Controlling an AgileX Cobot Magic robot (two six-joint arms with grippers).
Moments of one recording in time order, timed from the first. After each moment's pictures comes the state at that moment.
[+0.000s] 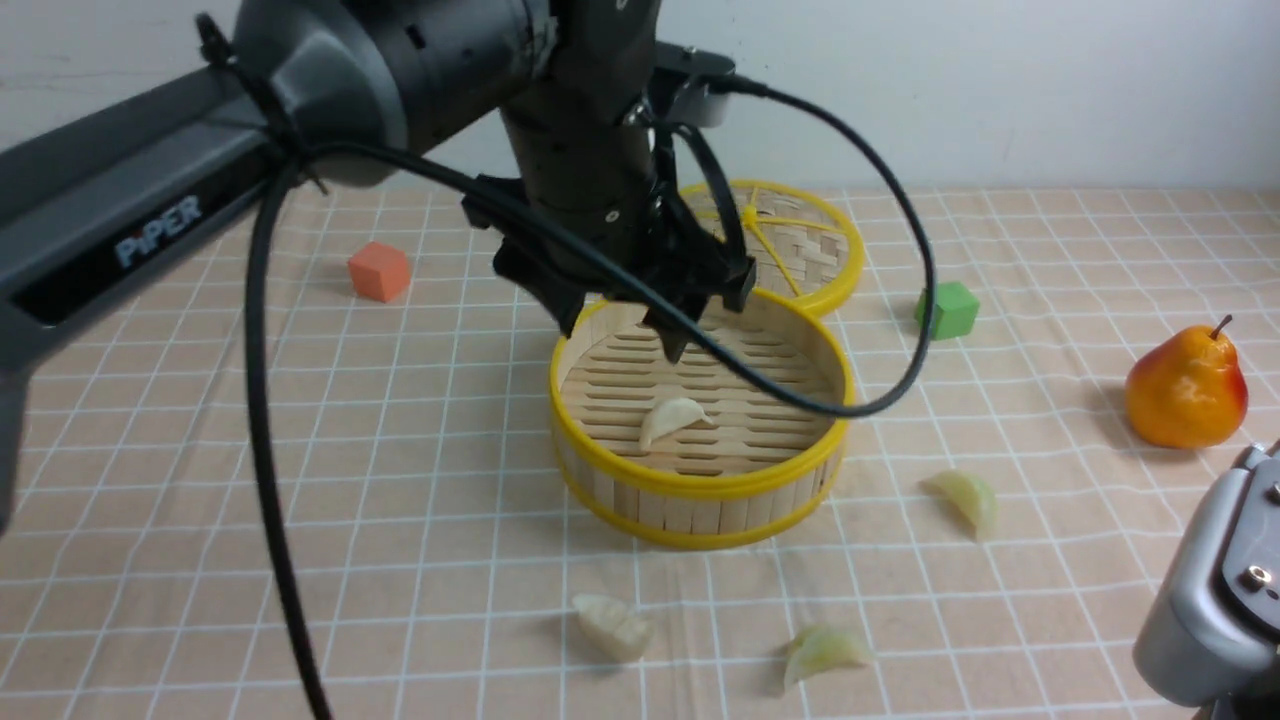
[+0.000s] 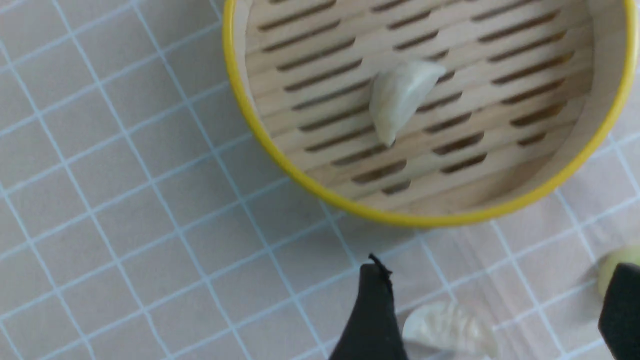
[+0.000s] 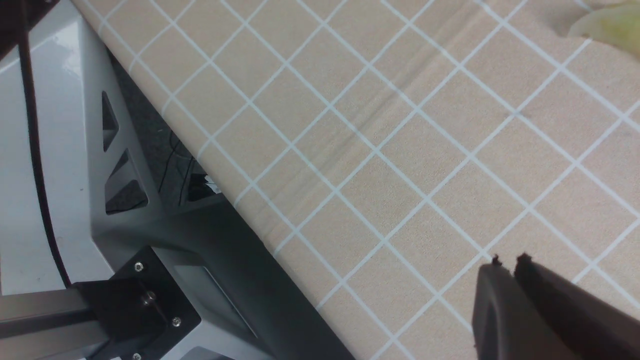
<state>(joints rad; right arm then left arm) 0.56 0.88 -0.76 0.44 1.03 -0.32 -0.64 1.92 -1.92 0.12 1.24 -0.23</state>
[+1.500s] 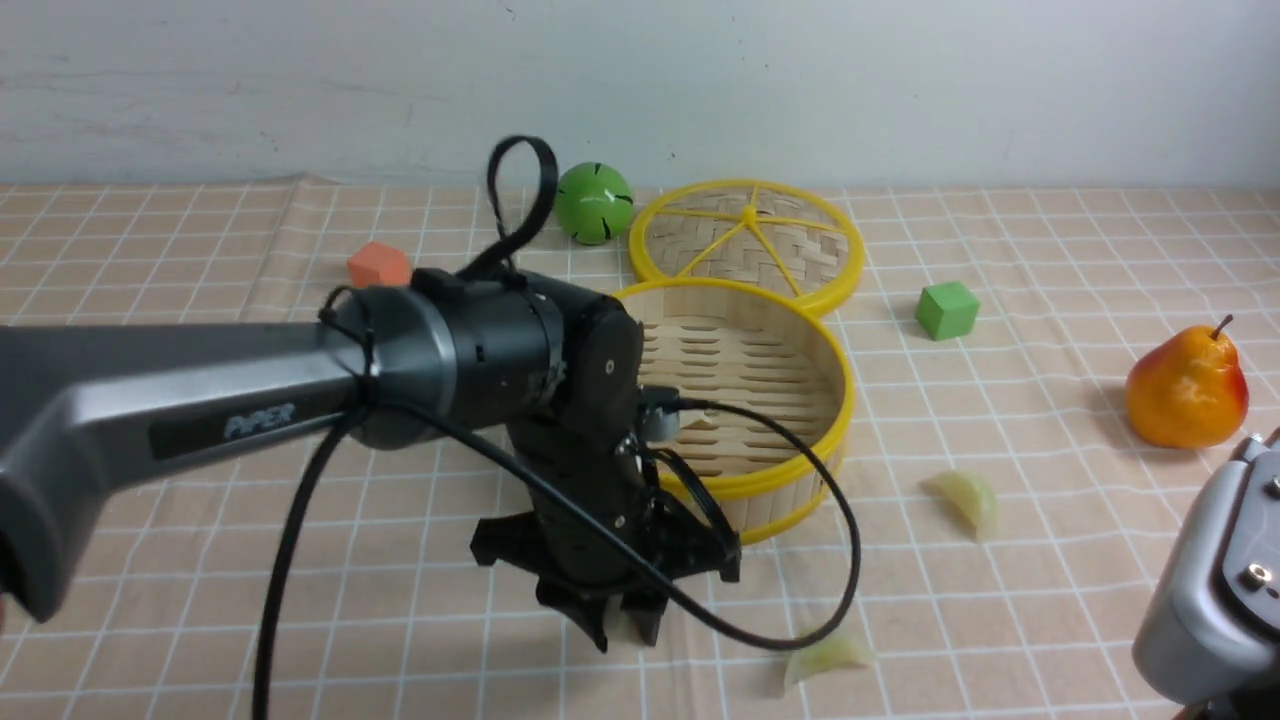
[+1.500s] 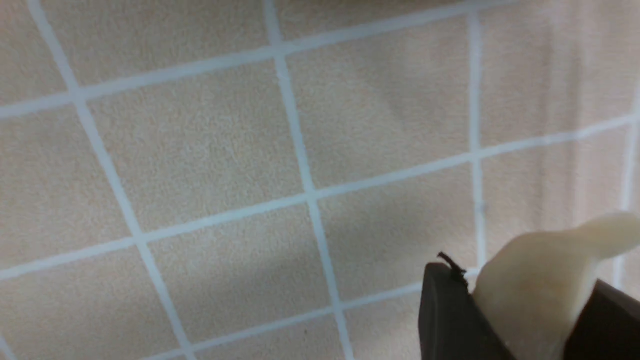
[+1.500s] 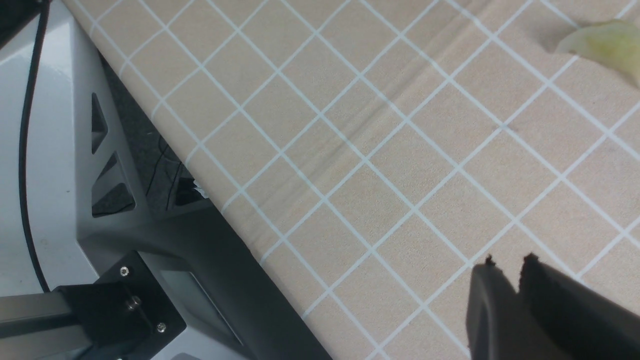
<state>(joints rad) 0.56 0.88 -0.76 0.43 1.01 -0.34 -0.65 1.93 -1.40 -0.14 0.90 -0.41</state>
